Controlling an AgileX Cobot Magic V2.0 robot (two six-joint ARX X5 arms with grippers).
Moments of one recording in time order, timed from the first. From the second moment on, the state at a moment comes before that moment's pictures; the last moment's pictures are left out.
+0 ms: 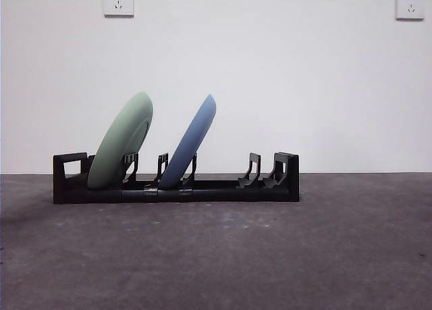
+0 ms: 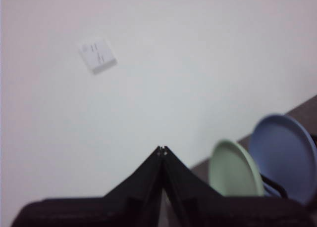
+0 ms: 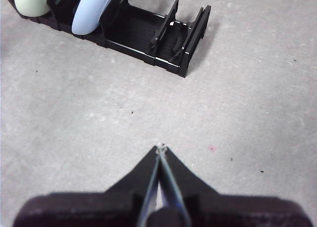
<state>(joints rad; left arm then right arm) 0.07 0.30 0.49 0.00 0.26 0.37 0.35 1.06 1.29 -0.99 -0.08 -0.10</state>
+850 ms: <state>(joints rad) 0.06 0.01 0.02 -0.18 0.03 0.09 0.35 1.06 1.29 -0.99 -0.08 -0.10</state>
